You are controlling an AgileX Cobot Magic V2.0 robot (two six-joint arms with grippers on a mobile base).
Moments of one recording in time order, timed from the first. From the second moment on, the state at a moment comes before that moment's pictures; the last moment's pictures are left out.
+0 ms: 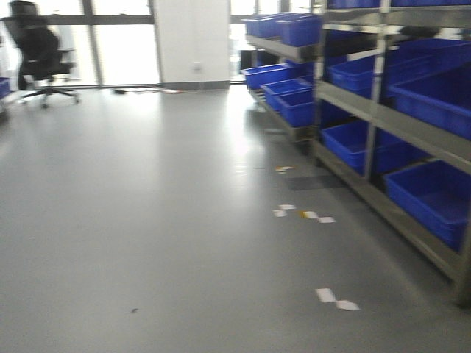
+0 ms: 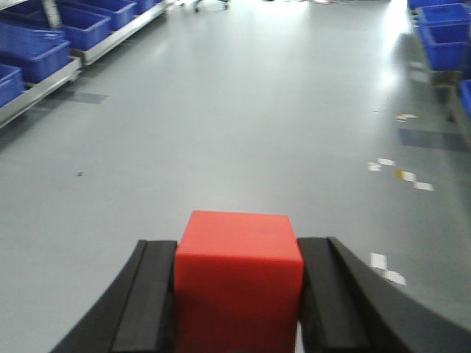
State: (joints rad) left arm -0.05 -0.01 0.01 0.01 0.13 -0.02; right arm 0.52 0.18 -0.67 -0.15 0.80 0.20
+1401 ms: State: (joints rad) left arm -0.05 -0.01 0.01 0.01 0.13 -0.02; right arm 0.52 0.18 -0.66 -0.15 0.80 0.20
